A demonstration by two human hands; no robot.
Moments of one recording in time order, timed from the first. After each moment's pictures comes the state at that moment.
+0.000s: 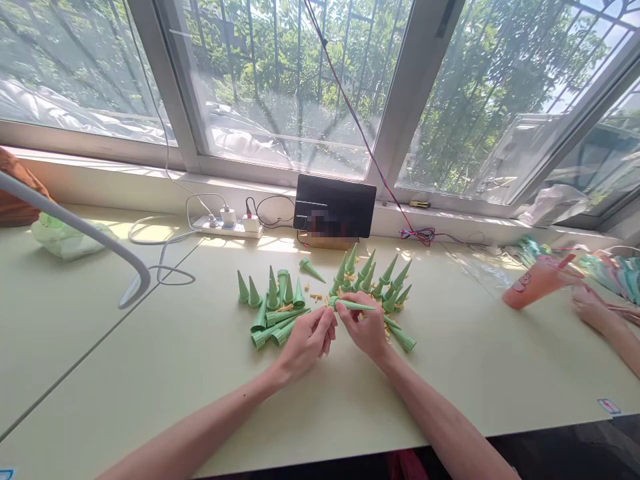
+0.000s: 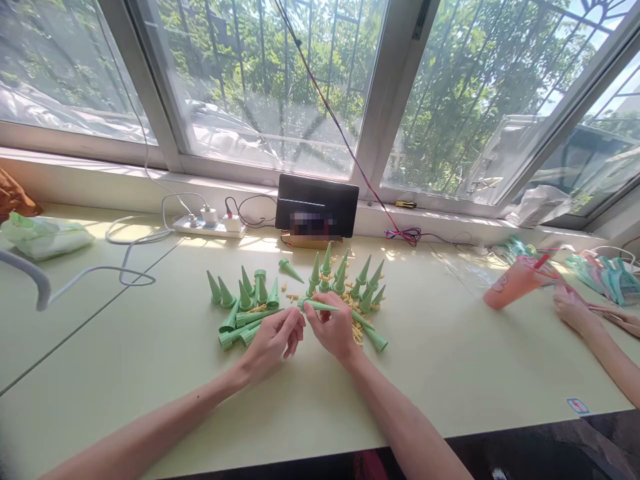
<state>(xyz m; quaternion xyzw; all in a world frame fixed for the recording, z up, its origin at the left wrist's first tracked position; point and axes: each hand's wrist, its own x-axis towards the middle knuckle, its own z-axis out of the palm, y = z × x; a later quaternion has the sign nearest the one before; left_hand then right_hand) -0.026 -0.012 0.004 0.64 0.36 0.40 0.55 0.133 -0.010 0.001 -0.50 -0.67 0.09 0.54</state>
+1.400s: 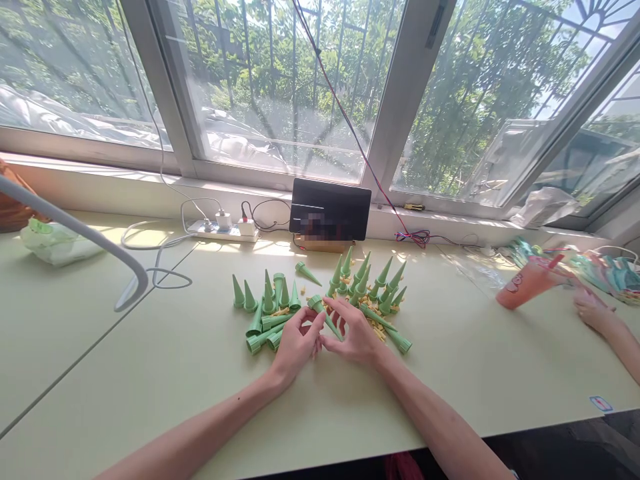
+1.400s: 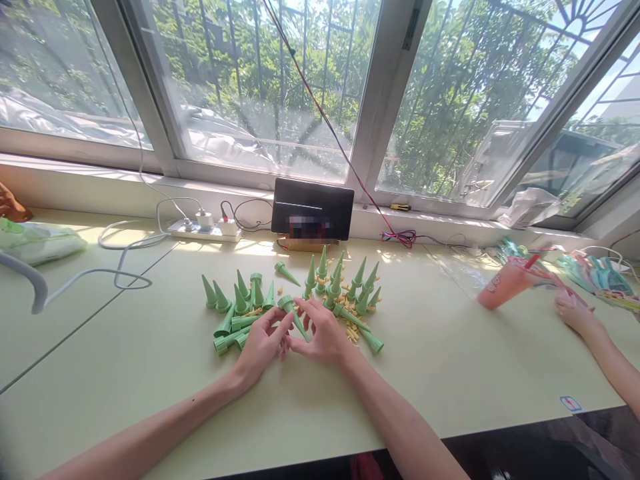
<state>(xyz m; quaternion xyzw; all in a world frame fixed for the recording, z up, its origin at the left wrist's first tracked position) -0.024 -0.010 -0.003 0.54 0.41 0.47 0.56 0.141 -0.006 -0.011 -0.39 -0.80 0.20 0.41</state>
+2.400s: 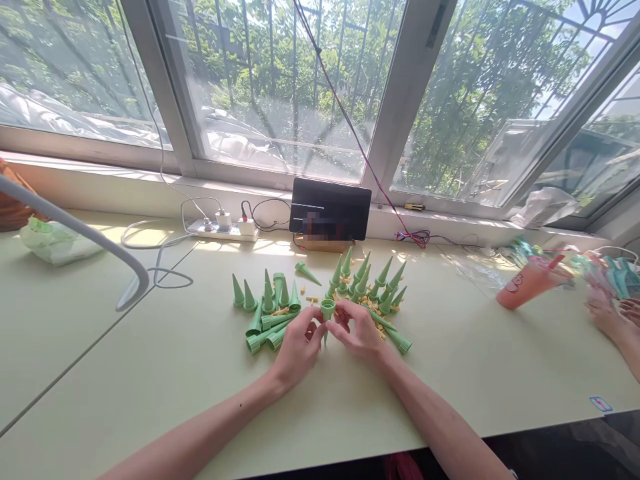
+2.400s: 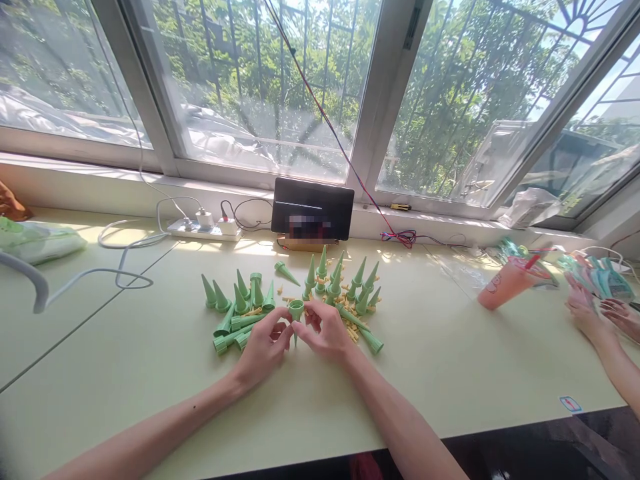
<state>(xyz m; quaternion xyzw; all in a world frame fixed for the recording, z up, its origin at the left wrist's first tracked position) -0.028 -0.012 -0.003 0.70 0.41 0.43 0.40 0.143 -0.009 -0.001 -0.40 -0.76 0.23 0.45</state>
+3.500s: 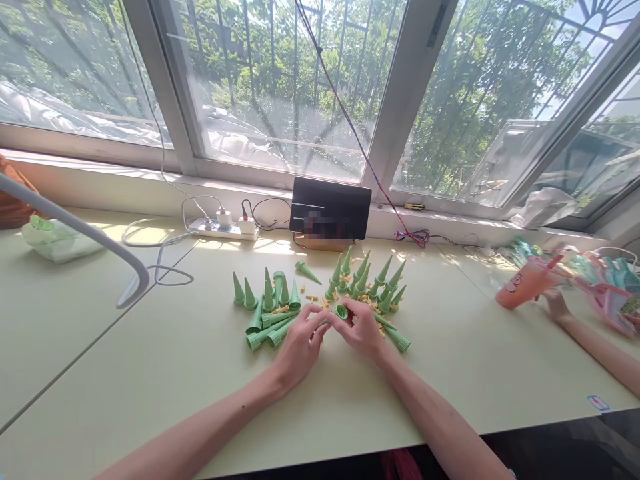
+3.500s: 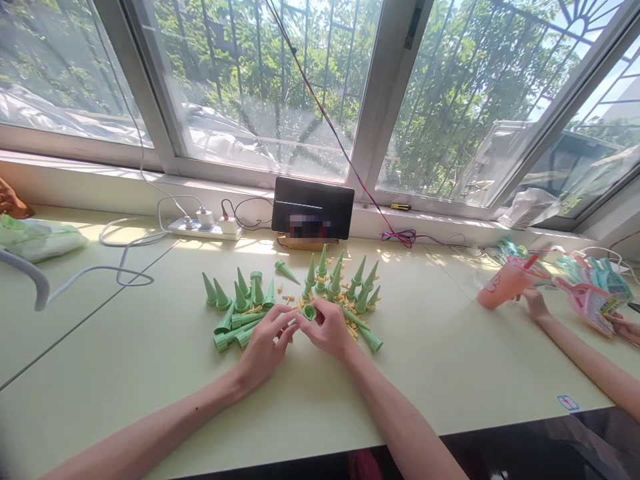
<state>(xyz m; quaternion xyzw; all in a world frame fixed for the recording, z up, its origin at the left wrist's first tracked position) -0.029 -0.008 -0.015 0.79 0.36 0.42 0.27 0.142 -0.007 -0.002 -0.48 -0.73 0.14 0.47</state>
